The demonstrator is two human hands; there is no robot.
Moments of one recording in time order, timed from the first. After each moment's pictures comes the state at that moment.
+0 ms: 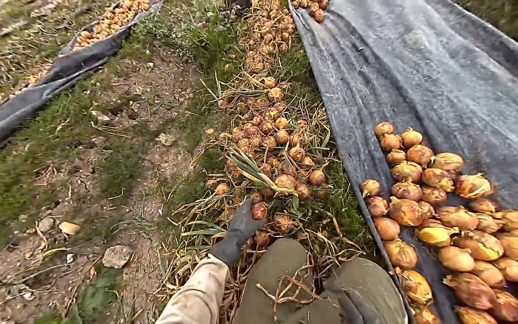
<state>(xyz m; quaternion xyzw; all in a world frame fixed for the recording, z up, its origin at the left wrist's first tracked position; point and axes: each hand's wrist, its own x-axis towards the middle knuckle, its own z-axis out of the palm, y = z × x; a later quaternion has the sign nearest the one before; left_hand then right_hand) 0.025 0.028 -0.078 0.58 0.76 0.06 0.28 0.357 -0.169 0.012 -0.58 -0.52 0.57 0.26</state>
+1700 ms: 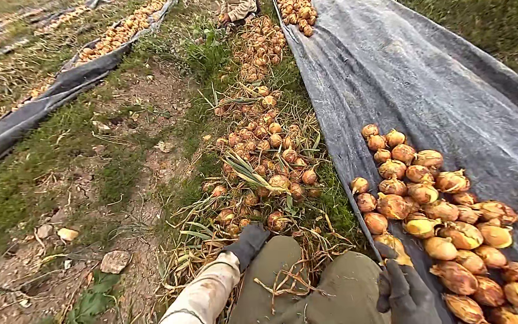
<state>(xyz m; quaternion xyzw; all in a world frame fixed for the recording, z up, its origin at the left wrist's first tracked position) 0.102 -0.023 -0.016 0.77 0.50 -0.36 0.17 0.414 -0.150 0.025 -0.66 -0.43 0.42 0.44</state>
